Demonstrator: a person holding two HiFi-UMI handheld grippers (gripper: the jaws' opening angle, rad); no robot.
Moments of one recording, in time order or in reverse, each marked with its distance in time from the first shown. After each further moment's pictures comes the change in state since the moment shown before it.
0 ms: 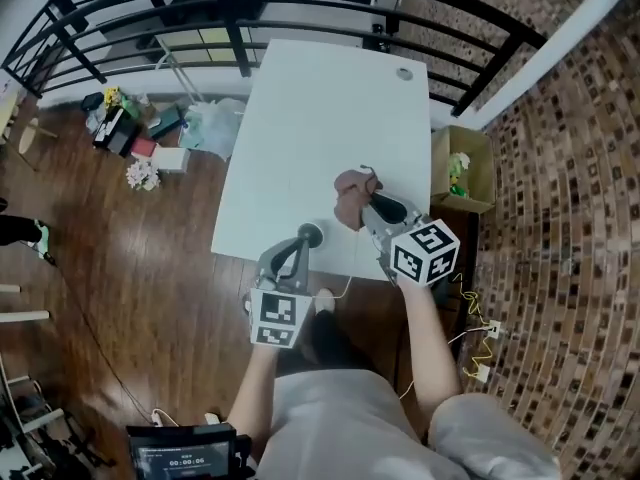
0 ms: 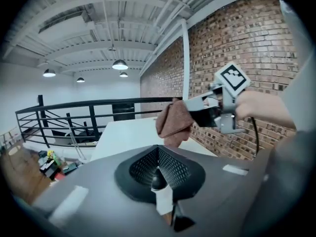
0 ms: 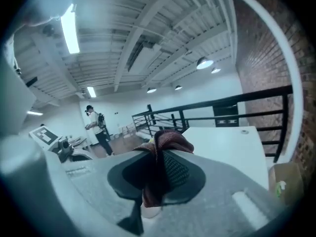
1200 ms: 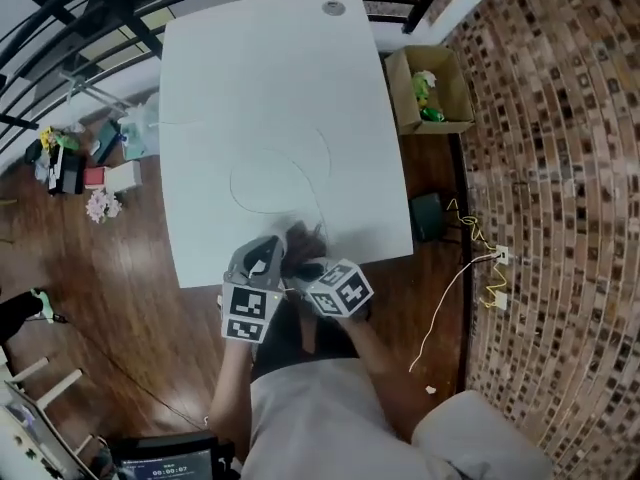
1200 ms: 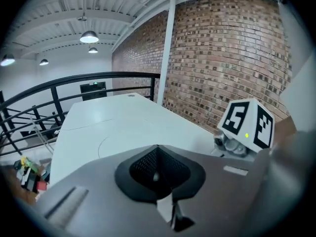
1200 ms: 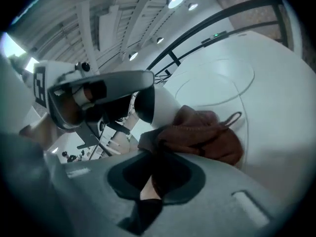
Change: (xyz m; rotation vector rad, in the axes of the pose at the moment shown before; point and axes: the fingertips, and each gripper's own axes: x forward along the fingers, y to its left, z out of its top) left arm 0.089 -0.003 -0.072 0.103 0.252 -0.312; right arm 0.056 0.088 -0.243 0.436 0.479 0.129
